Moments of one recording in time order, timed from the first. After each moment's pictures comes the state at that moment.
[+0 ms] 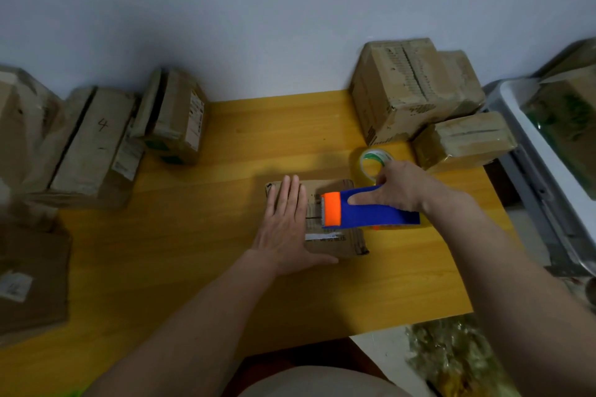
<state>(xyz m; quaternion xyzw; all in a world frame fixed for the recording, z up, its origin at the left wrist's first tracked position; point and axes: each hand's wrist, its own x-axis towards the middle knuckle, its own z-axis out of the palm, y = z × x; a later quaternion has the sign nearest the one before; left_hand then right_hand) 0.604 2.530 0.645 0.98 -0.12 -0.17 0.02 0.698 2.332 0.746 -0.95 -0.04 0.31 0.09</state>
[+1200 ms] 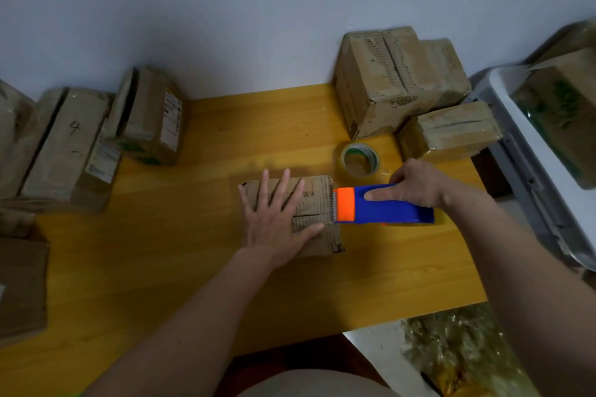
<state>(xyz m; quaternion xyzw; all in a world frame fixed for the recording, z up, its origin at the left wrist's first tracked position) 0.616 2.503 0.643 0.99 -0.04 -0.15 0.03 0.712 2.258 0.727 -0.91 0.00 0.36 0.22</state>
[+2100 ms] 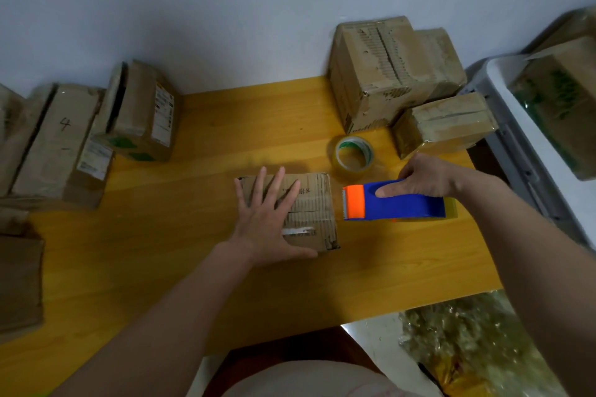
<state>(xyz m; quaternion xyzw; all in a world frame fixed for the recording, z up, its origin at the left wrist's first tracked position) 0.613 2.514 0.650 0.97 -0.12 -0.19 0.03 0.717 2.233 0.737 -0.88 -0.01 0.42 0.20</state>
